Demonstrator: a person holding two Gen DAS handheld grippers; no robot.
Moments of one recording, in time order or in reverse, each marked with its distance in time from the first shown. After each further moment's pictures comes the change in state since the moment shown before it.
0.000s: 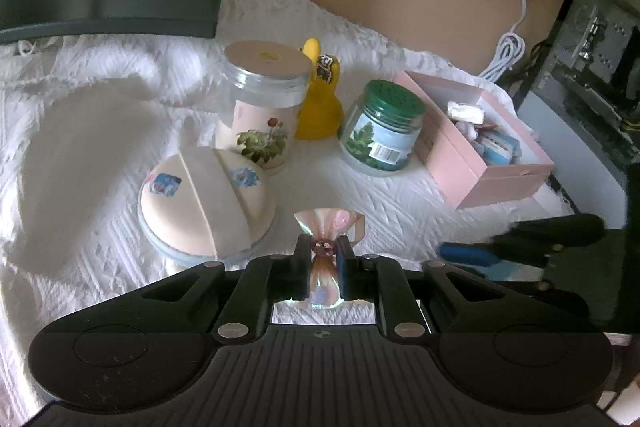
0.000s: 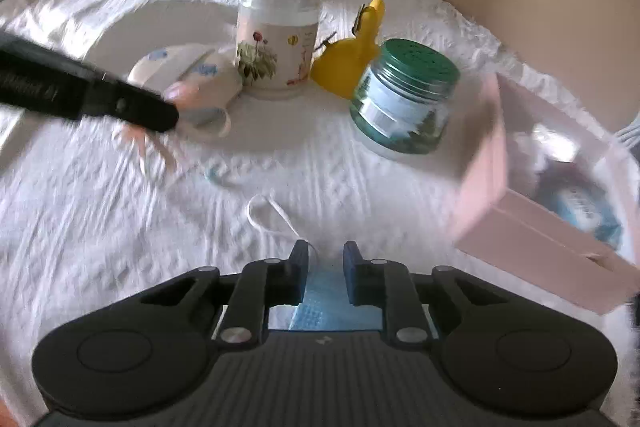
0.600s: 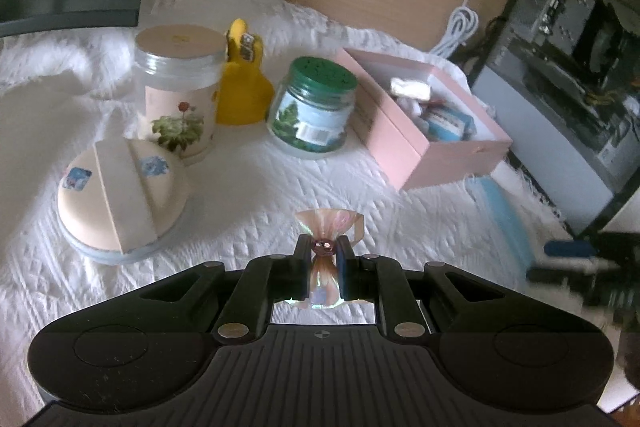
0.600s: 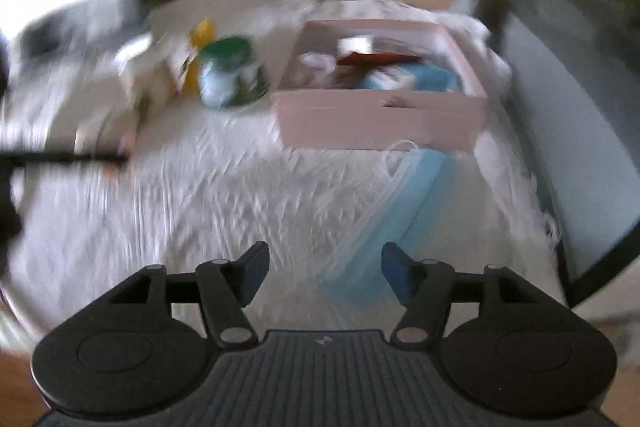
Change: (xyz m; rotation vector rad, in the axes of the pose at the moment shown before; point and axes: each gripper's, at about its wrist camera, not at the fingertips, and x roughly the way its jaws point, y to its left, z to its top) left arm 0.020 -0.039 -0.007 0.061 0.042 -0.107; right arm -0.098 -0.108 -0.090 0.512 -0.001 -0.024
